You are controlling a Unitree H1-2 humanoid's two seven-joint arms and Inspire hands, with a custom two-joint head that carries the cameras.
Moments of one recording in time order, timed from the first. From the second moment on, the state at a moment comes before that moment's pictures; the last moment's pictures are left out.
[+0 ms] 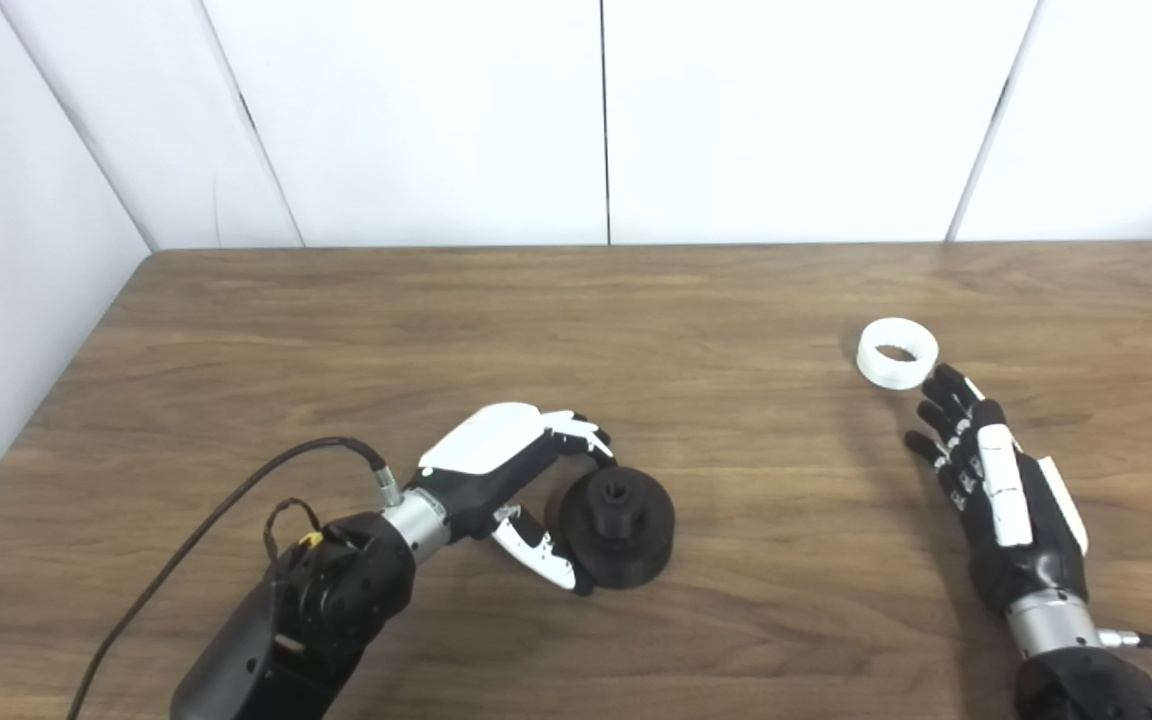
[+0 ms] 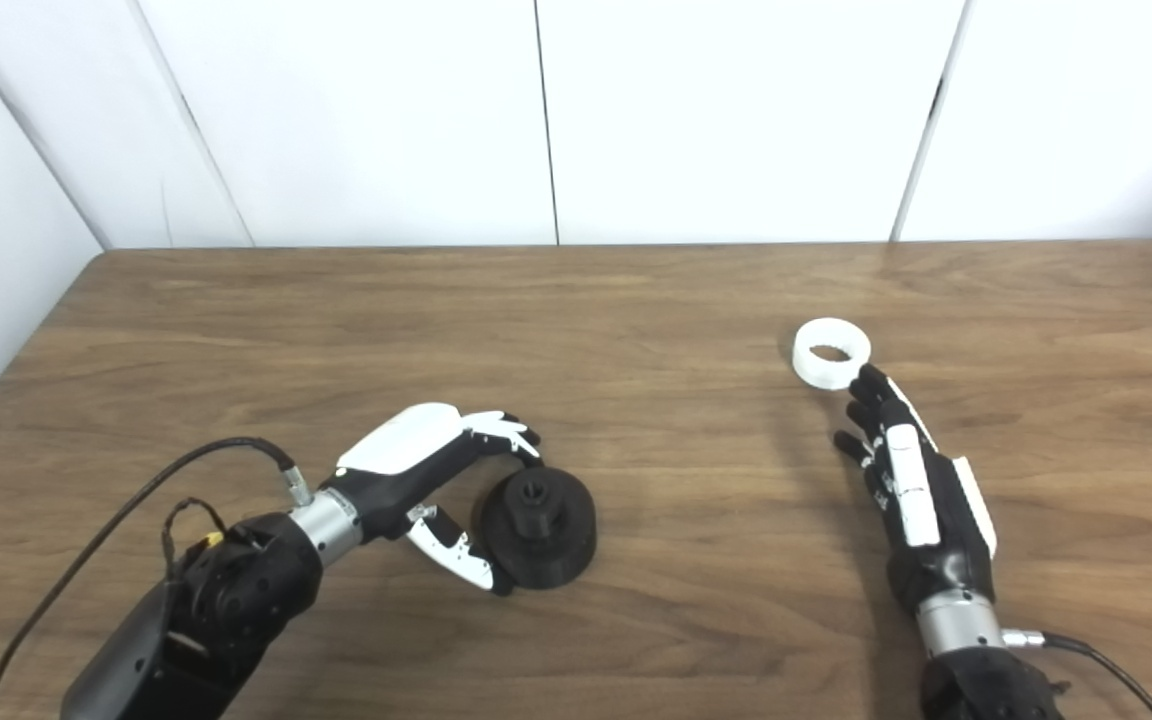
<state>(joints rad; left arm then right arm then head) -0.22 0.39 -0.39 -0.23 0.61 0.14 -0.44 0.03 -0.12 -0.10 -0.18 0.13 0.14 0.05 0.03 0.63</state>
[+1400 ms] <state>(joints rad) -0.21 0.37 -0.39 -0.26 0.63 0.14 -0.48 -0.37 -0.37 0.09 0.16 -0.60 0.21 -0.06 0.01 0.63</state>
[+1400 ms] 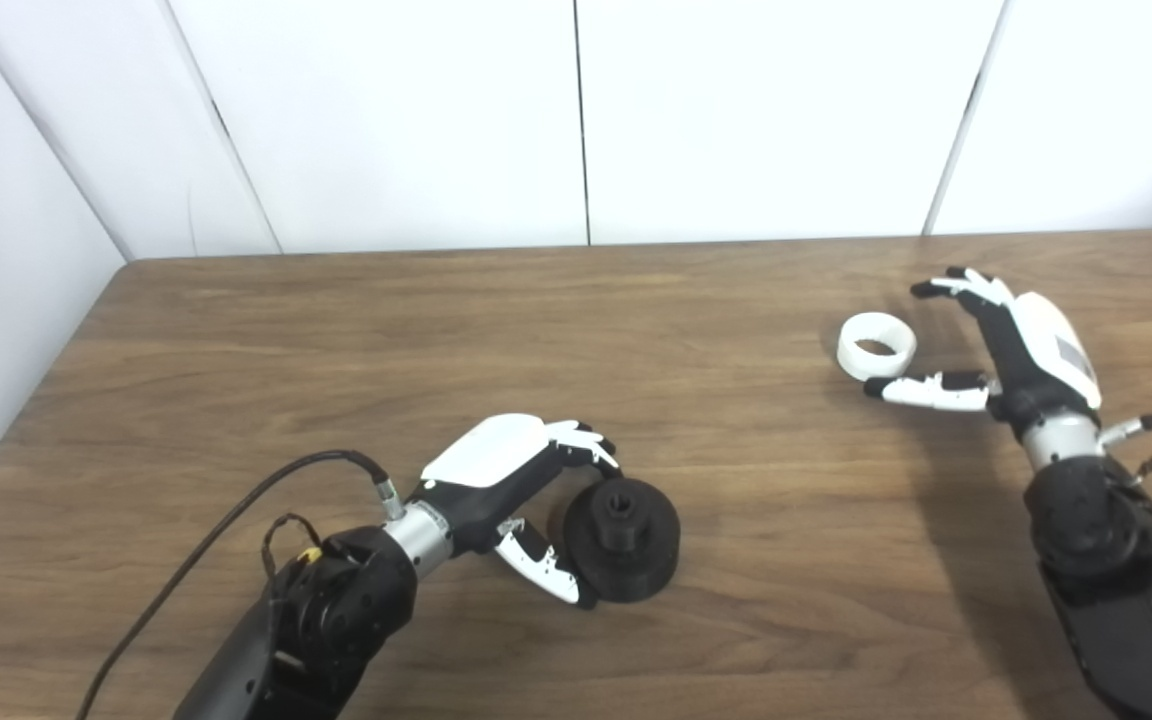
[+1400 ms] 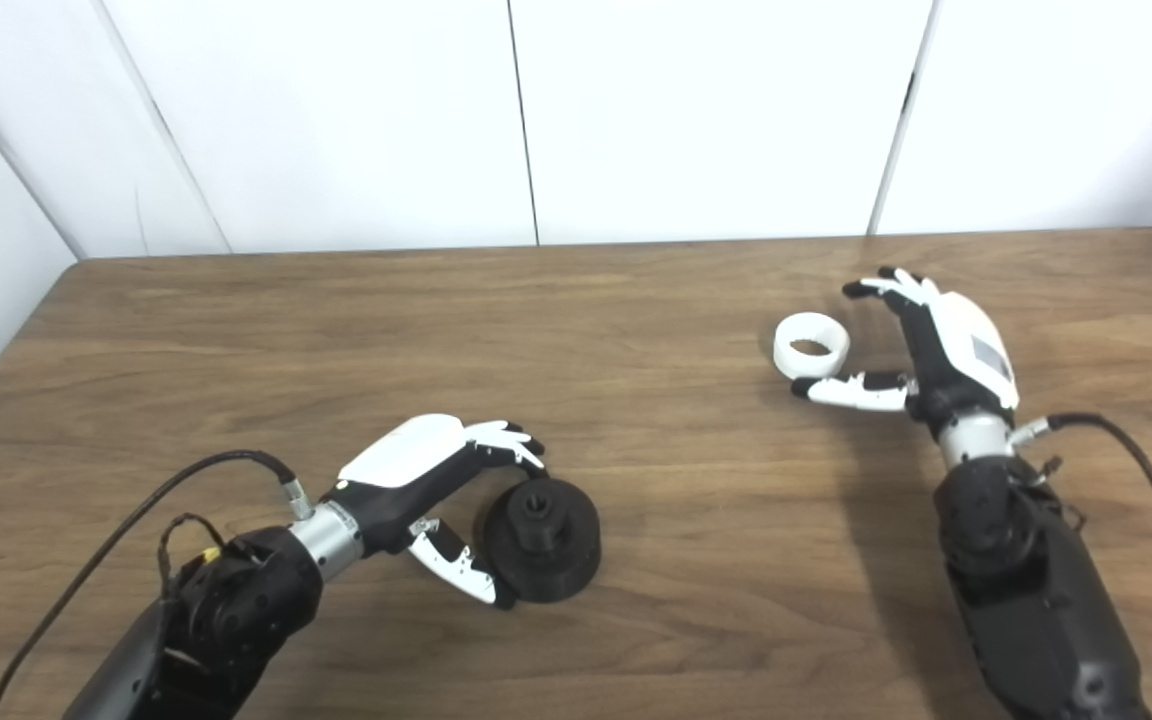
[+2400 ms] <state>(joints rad) -0.19 0.37 -0.39 -0.26 0.63 0.12 -0.46 -0.50 -0.37 0.14 0.41 -0.60 0.20 -0.10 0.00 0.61</state>
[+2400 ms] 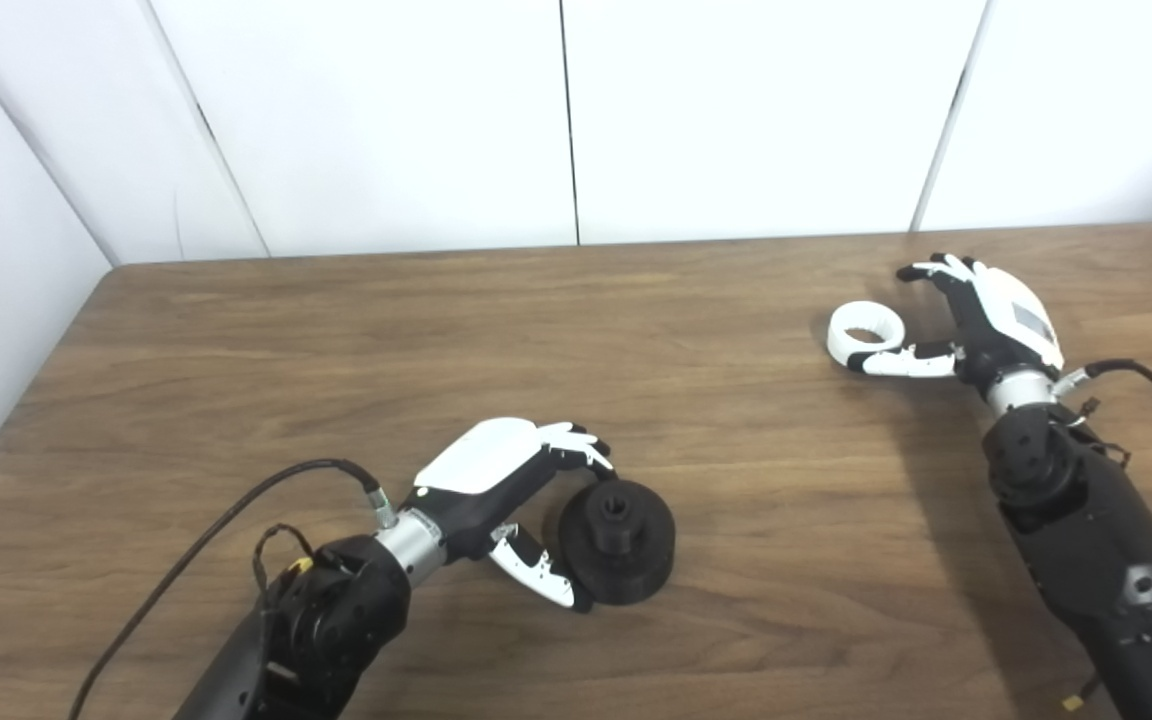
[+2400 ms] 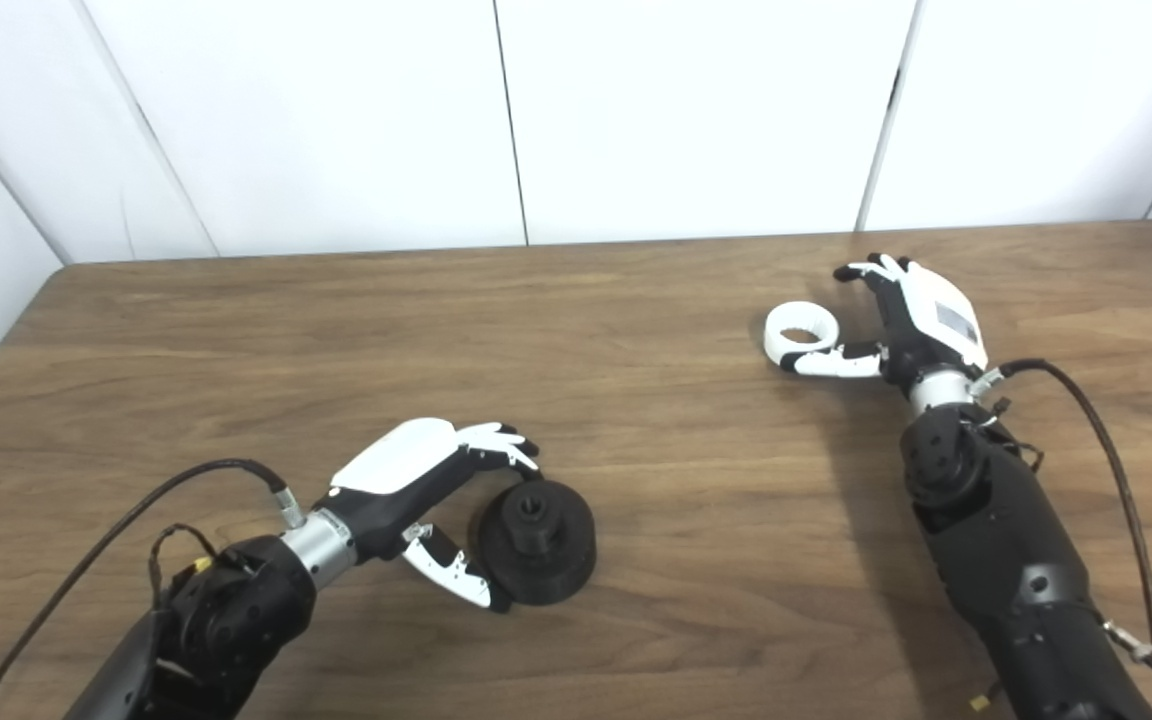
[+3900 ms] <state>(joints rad) -0.19 0.37 -0.38 -0.25 0.63 0.11 -0.46 -0.51 -0.37 0.17 0.46 -0.56 0.11 -0.13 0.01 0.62</state>
